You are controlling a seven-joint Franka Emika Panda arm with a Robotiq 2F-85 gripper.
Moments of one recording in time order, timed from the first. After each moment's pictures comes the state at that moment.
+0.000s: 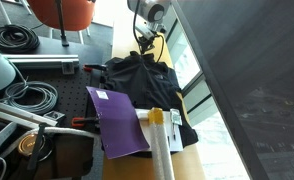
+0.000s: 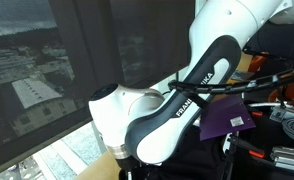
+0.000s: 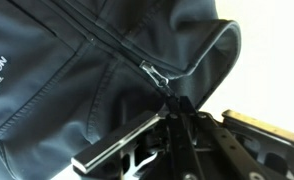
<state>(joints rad) 0.56 1.09 0.11 -1.29 -0.23 2.29 0.08</state>
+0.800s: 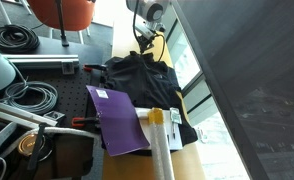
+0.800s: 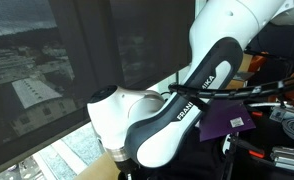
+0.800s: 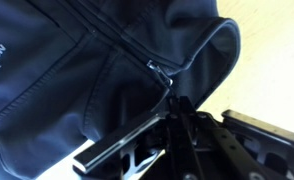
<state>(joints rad) 0.57 1.10 0.10 -1.28 -0.23 2.30 0.04</state>
